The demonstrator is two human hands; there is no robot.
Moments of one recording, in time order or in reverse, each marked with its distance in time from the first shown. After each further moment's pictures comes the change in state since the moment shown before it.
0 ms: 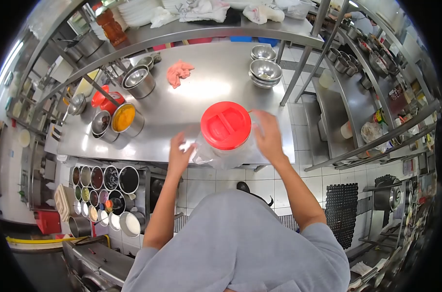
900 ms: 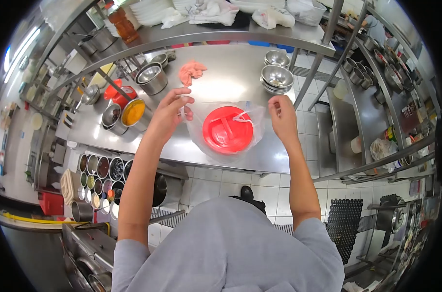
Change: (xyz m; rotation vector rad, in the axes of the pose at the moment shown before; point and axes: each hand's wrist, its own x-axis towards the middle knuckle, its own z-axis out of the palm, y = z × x) left_hand 0.064 0.198 -0.071 -0.698 -0.217 -0.107; right_hand 0.072 0.029 -0.024 0.322 0.014 0.254
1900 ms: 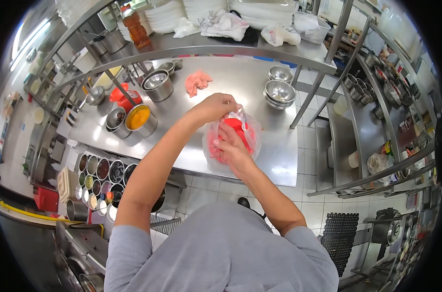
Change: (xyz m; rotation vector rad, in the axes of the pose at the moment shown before) left_hand 0.074 0.006 0.068 0.724 -0.266 -0.132; right_hand -0.056 -0.093 0.097 1.118 -0.384 0.614
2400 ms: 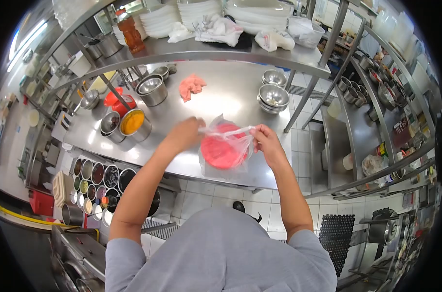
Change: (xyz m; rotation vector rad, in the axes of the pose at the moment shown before) left_hand -0.040 -0.085 -0.002 0.673 0.260 0.271; right_hand 0.002 -0.062 -0.108 -0.471 0.130 -0.047
